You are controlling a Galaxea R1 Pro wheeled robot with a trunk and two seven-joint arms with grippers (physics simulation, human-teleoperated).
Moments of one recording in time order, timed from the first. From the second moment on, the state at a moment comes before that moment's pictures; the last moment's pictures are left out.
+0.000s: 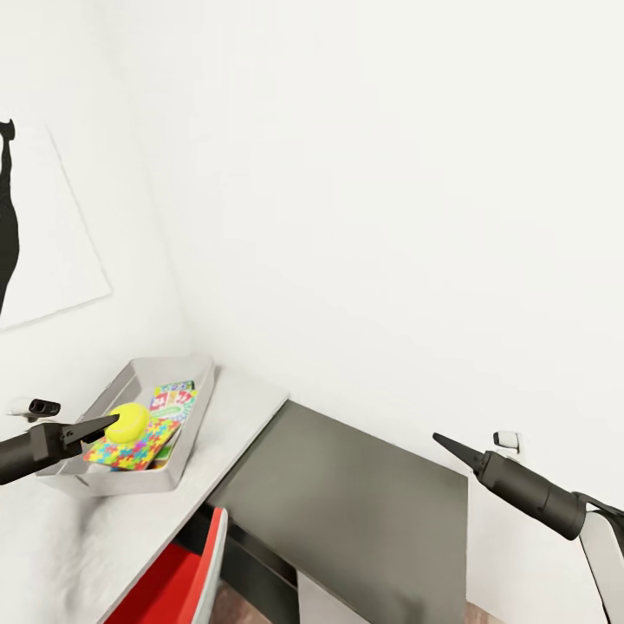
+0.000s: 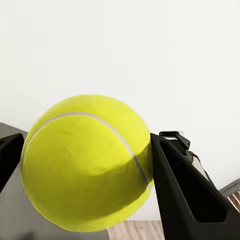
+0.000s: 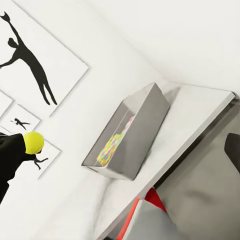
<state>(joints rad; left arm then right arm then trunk) -0.40 0.50 0.43 -1.28 0.40 1.01 -1.52 -0.20 -0.17 -0.38 -1.58 -0.58 0.90 0.99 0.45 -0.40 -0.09</state>
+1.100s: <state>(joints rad) -0.40 0.50 0.43 -1.27 0.40 1.01 -1.51 -0.20 -0.17 -0.39 -1.58 -0.57 0.88 0.99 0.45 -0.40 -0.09</state>
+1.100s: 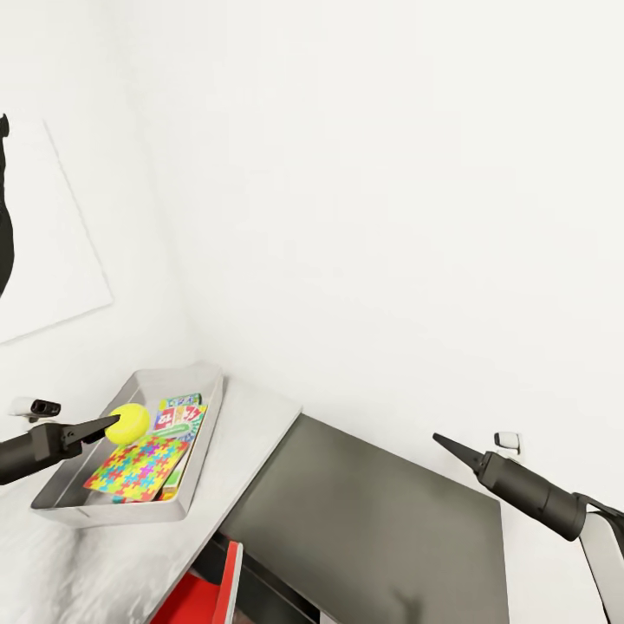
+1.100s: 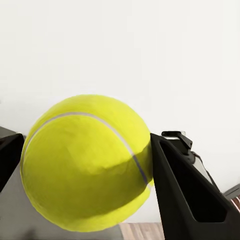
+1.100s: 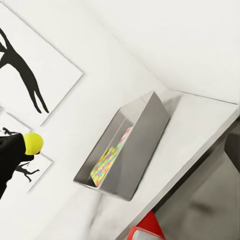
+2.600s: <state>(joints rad) -0.79 0.49 0.35 -1.06 0.09 1.02 -0.68 -0.20 -0.17 -0.38 -1.58 -0.57 0.85 0.99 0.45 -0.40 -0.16</state>
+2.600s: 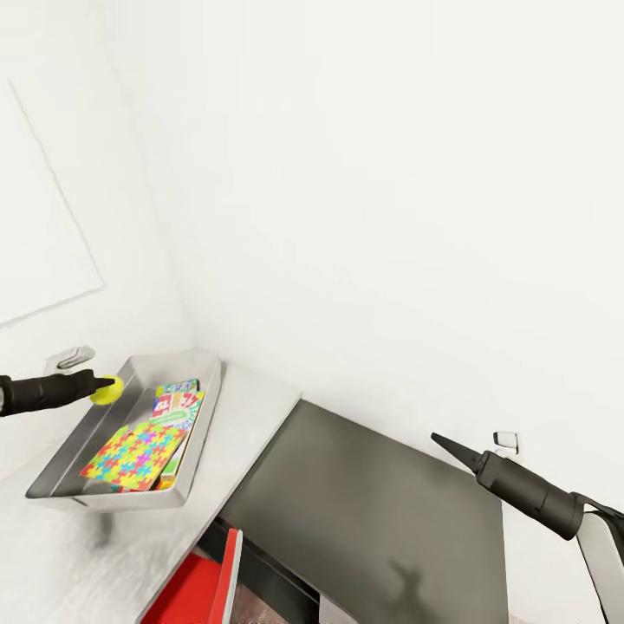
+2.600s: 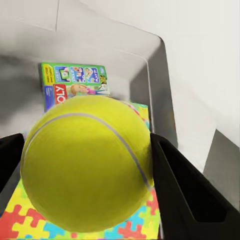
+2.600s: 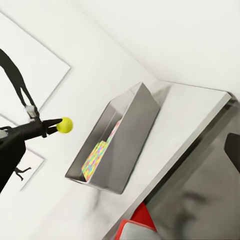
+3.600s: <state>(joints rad) -1.08 0.27 0.24 -0.75 0.10 0.84 -0.07 -0.20 -0.17 -0.38 -1.58 -0.54 0.85 0.99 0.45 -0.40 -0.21</state>
